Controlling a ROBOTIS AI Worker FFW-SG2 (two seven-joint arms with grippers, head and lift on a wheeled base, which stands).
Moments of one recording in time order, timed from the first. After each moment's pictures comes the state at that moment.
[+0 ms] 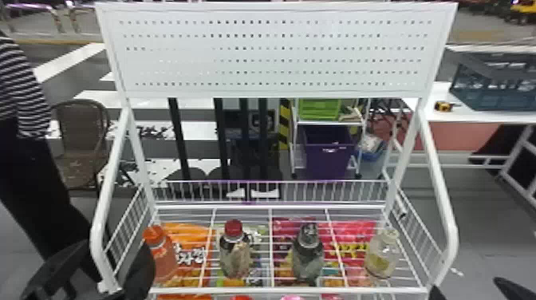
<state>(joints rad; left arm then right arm) 0.74 0.21 0.08 -2.45 0.23 0.16 0.08 0.91 0.00 -0.17 -2.48 -0.16 0.05 0.27</state>
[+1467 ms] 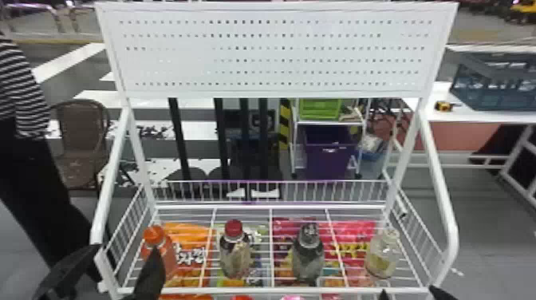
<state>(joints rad) 0.75 0.21 0.05 -2.47 0.21 0.19 0.07 0.50 0.00 -0.09 -1.79 -0.03 -0.18 0.18</state>
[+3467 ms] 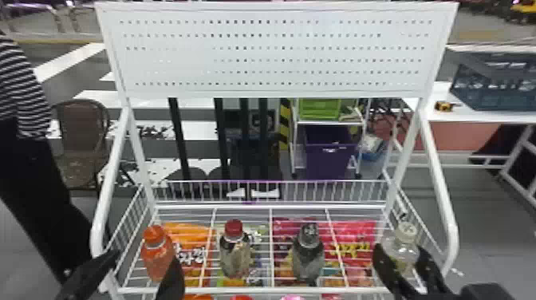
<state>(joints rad) 0.76 0.22 -0.02 -2.50 0.15 0.23 0.08 0.44 0.00 -0.03 -2.01 0.01 0.08 0.11</state>
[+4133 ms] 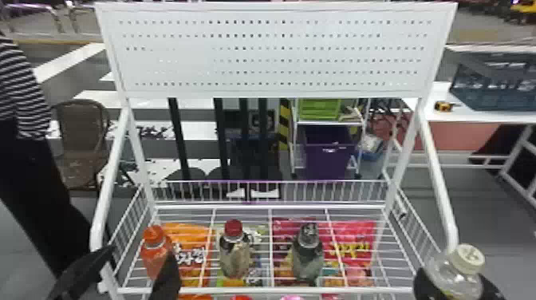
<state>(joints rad) 0.77 0.22 -0.01 -2.51 0.15 0.22 0.09 0.85 0.00 -0.08 -2.42 -0.05 0.04 0.14</state>
